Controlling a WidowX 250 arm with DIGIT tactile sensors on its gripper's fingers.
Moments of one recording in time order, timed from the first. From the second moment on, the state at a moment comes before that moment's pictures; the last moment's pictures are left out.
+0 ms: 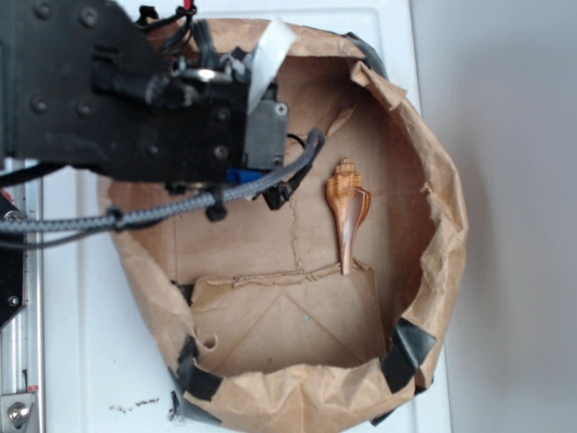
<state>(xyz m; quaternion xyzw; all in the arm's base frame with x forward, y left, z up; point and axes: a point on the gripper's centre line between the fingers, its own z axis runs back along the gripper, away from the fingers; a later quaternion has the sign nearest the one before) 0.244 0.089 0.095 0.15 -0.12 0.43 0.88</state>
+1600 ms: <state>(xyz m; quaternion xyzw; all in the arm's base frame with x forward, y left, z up) 0.246 0.069 0.040 0.19 -0.21 0.44 0.86</state>
